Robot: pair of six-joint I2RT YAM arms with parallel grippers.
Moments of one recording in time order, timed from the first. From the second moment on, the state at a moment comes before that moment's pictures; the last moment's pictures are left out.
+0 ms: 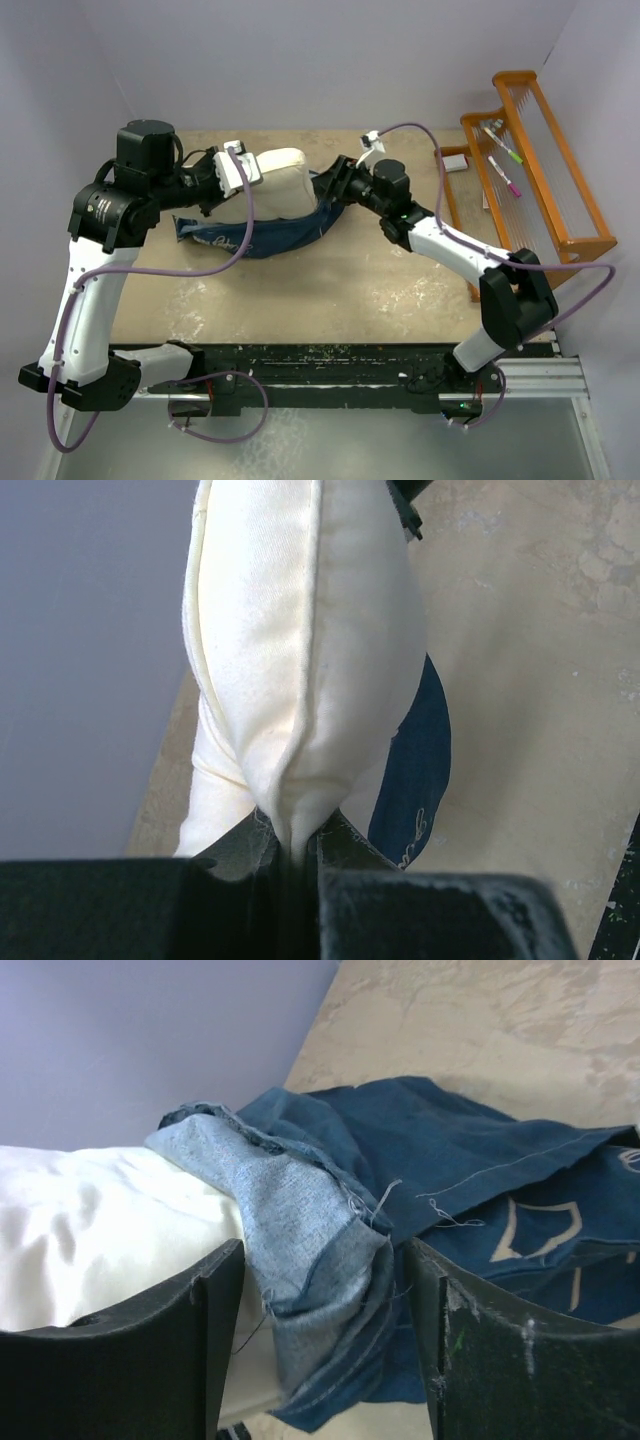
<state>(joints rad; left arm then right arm) -0.35 1.22 1.81 -1.11 0.48 0.79 0.55 1.56 1.08 0.35 -0.23 0.73</state>
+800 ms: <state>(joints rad) -0.35 1.26 2.13 -1.28 0.47 0.71 0.57 1.79 1.04 0.37 -0.09 0.78</state>
